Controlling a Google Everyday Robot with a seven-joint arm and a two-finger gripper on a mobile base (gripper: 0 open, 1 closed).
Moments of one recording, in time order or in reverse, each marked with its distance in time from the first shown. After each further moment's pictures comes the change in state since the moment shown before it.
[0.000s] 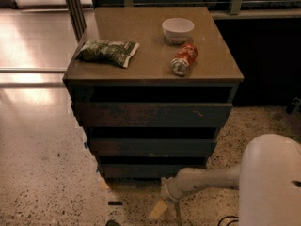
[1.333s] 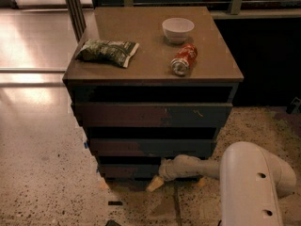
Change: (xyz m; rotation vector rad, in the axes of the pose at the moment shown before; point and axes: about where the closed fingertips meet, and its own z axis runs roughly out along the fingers) arm -0.026 -0.140 0.047 0.190 -0.101 0.009
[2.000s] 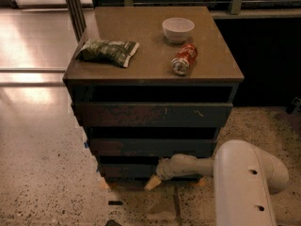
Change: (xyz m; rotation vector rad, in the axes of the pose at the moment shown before) arm -0.002 -0.003 0.013 0.004 0.011 -0.008
